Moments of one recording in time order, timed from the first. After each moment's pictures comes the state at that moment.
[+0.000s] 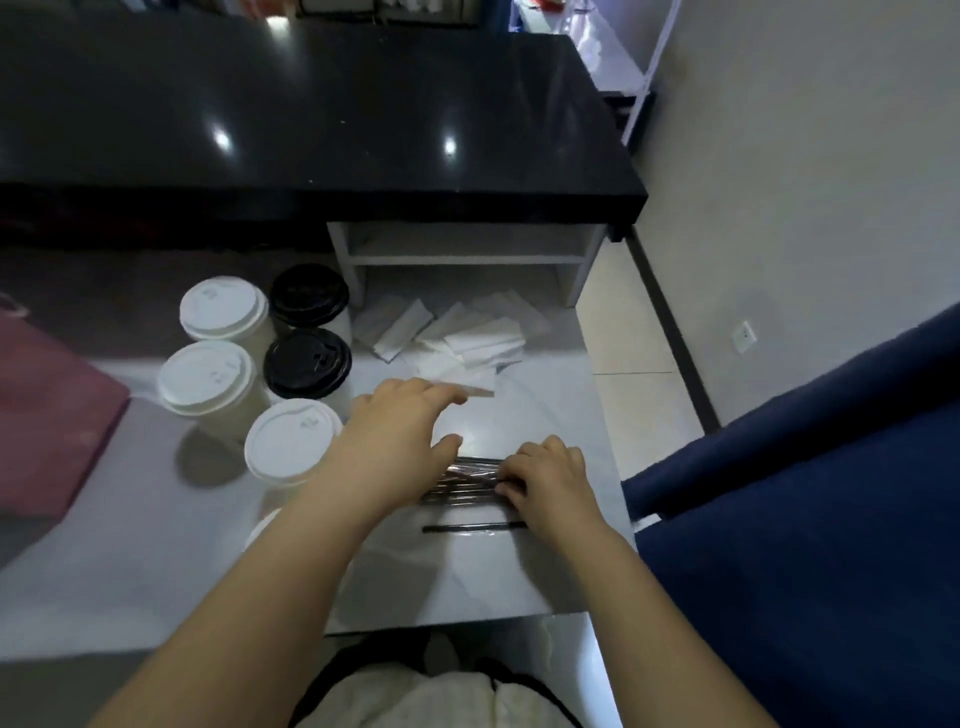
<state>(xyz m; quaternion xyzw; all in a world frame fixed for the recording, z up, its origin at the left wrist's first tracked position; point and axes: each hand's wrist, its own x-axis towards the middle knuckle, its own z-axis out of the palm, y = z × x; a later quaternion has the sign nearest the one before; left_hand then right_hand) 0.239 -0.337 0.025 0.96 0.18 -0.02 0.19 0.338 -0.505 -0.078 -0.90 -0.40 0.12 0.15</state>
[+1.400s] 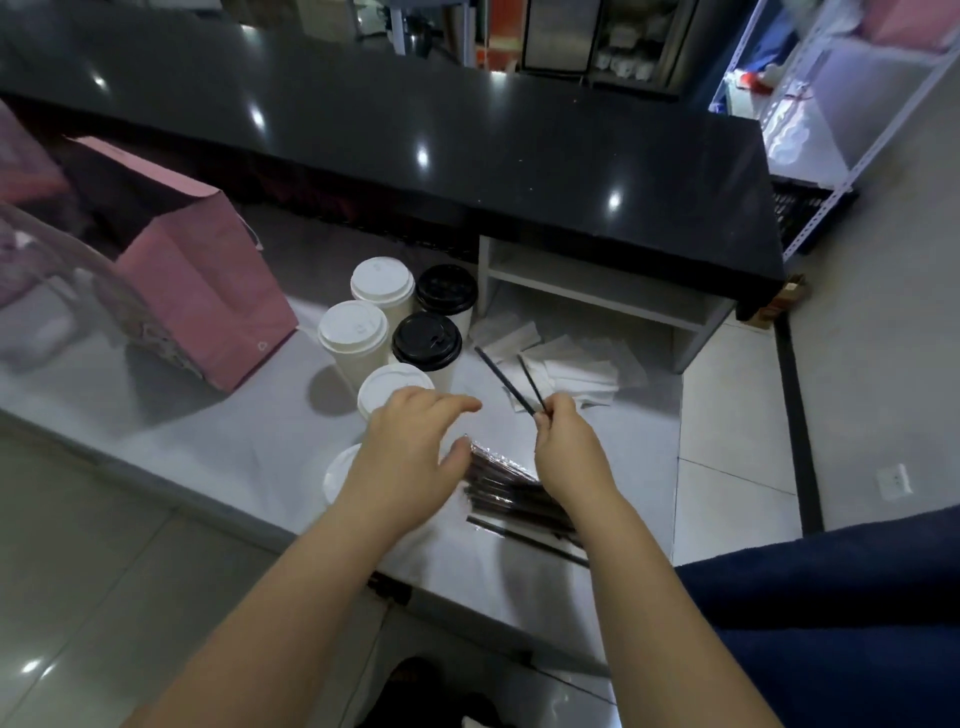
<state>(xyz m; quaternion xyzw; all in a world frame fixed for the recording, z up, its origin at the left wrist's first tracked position) 0.170 -0.374 0.042 0.90 0.34 0.18 0.22 0.349 -0.442 -0.029 -0.86 -0.37 0.19 0.30</state>
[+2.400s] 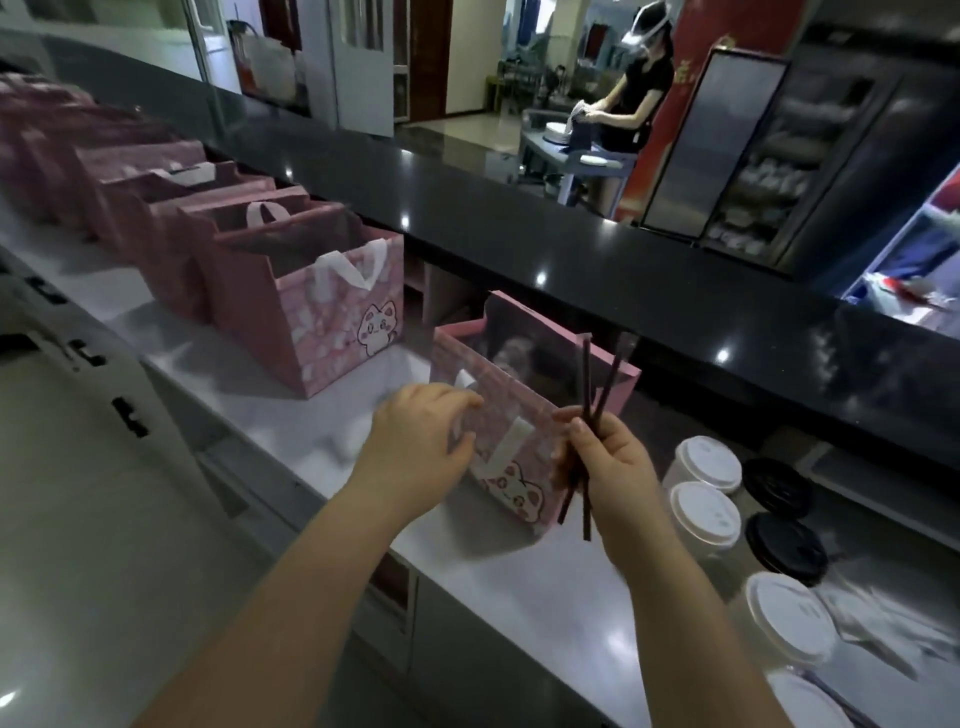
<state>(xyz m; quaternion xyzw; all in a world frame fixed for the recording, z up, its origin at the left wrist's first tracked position) -0.161 -0.067 0.098 0.85 0.41 0.29 0.14 0.016 -0.164 0.111 -0.62 -0.35 0.38 0.59</state>
